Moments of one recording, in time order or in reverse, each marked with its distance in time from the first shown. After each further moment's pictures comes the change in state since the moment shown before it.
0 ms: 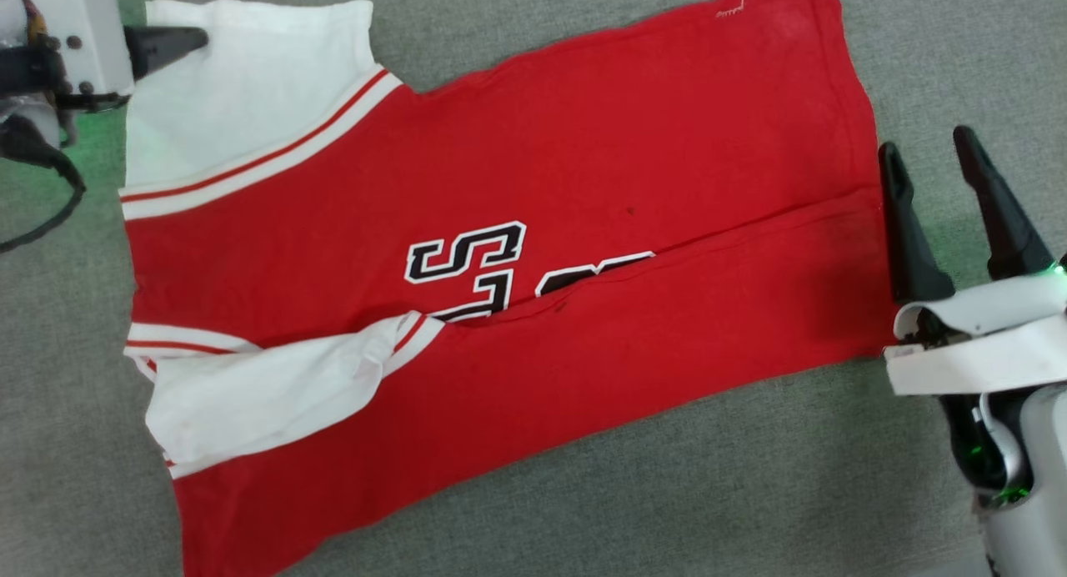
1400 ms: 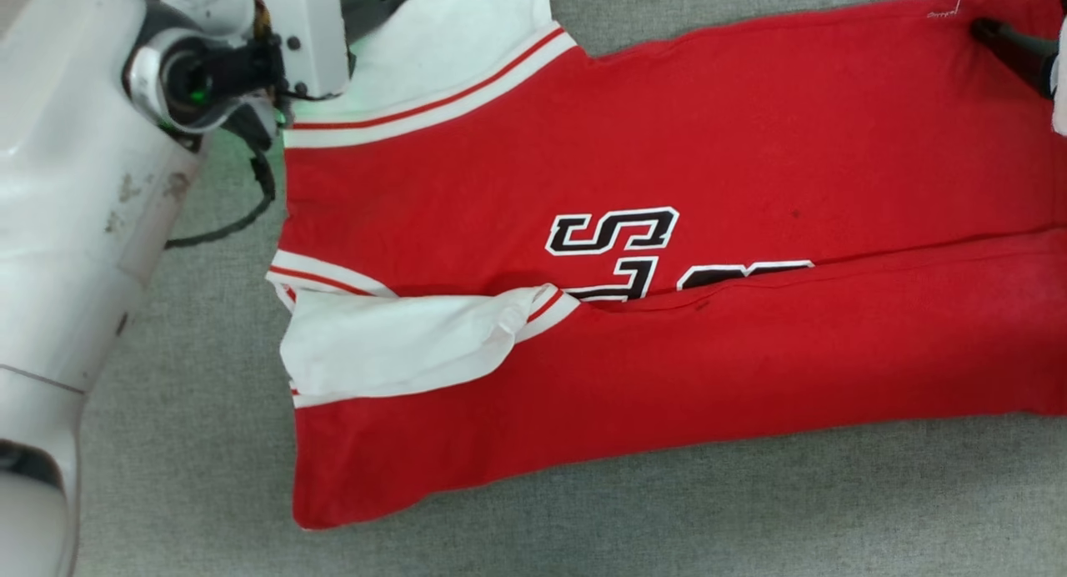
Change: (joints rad) left arm -0.051 -0.134 -0.224 -0.104 -0.228 -0.002 -0.209; right arm -0.753 -0.384 0.431 0.464 0.359 0.001 0.961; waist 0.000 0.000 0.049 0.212
